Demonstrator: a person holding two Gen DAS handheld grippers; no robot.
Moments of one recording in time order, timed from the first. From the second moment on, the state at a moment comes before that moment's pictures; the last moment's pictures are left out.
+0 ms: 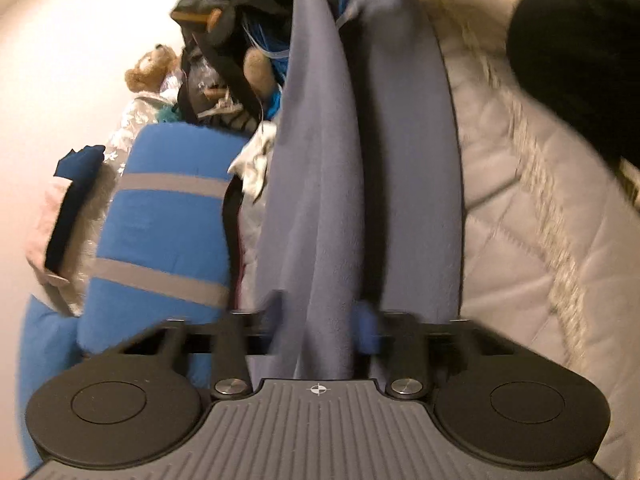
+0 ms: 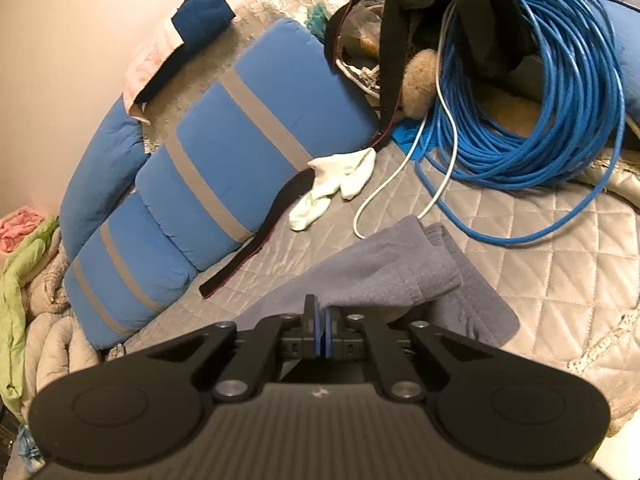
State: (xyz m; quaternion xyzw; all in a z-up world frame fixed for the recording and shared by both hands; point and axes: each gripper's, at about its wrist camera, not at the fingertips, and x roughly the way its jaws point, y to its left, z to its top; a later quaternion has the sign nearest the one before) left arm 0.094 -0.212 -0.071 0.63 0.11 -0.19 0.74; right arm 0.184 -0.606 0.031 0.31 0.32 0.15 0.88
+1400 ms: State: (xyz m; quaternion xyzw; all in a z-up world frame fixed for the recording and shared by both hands) left arm 0.085 -0.193 -0.055 0.57 0.14 -0.20 0.78; right arm 0.170 -0.483 0.014 -0.54 0.17 0.05 0.82
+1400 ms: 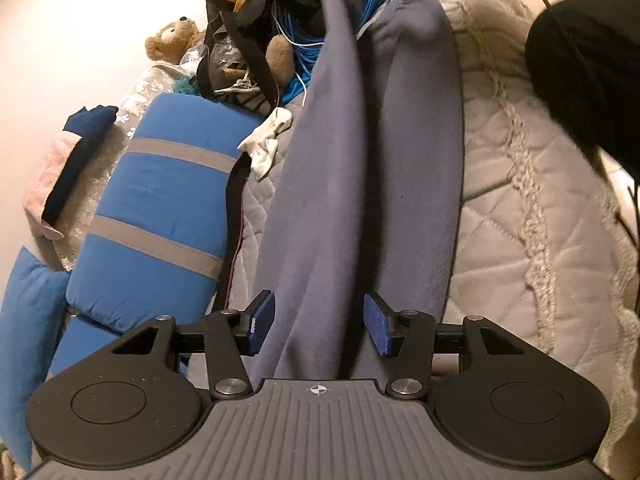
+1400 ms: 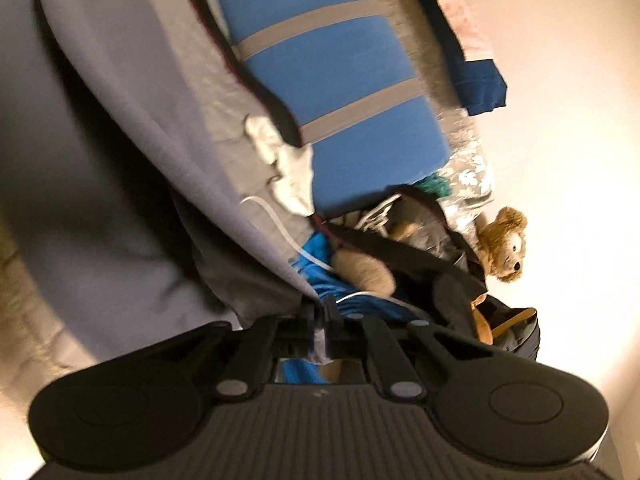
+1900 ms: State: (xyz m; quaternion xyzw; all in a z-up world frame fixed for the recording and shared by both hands) left arm 0.065 -0.185 -0.029 0.60 0.14 -0.19 0.76; right arm 0.167 -0.490 0.021 -0.53 0.19 0.07 0.82
